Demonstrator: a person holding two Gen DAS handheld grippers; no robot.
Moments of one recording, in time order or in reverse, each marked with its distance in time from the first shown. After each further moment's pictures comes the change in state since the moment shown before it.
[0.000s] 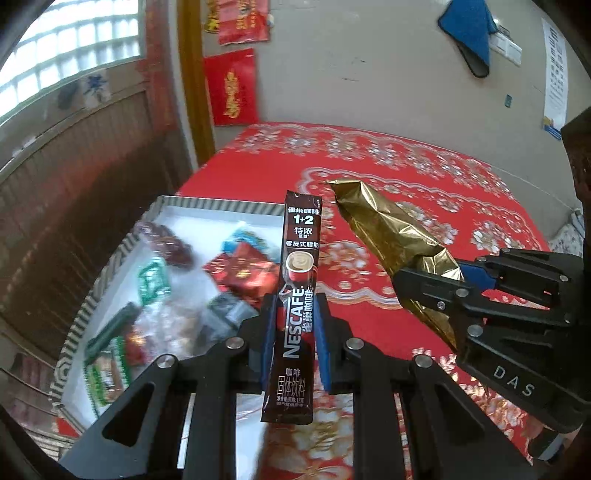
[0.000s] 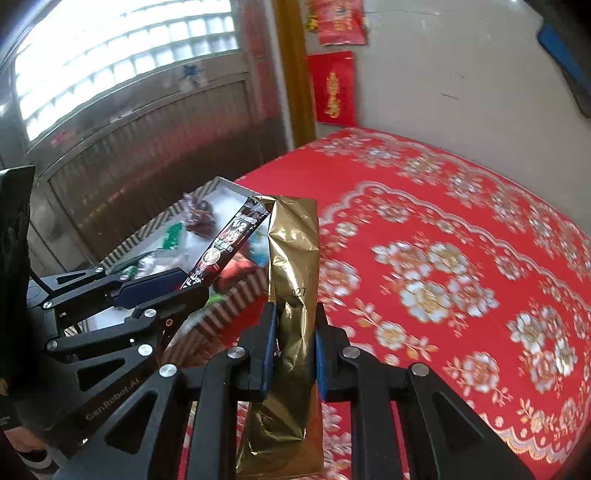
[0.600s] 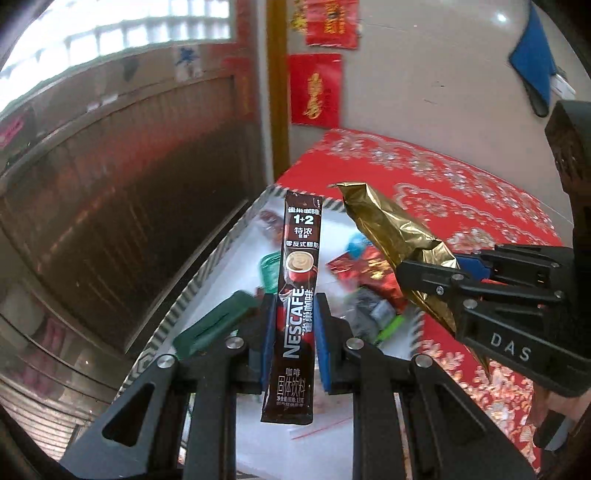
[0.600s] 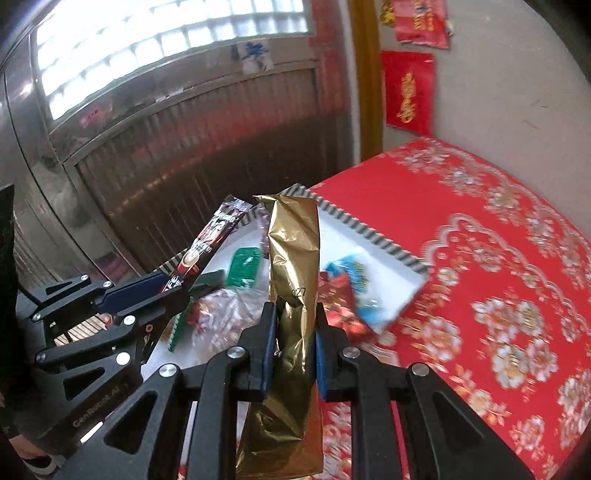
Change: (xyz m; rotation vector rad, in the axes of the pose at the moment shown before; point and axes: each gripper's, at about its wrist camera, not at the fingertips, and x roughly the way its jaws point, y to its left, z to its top) left arm -0.017 0.105 -0.011 -0.145 -0.002 0.143; right arm 0.058 0.077 0.050 -0.106 0.060 0.141
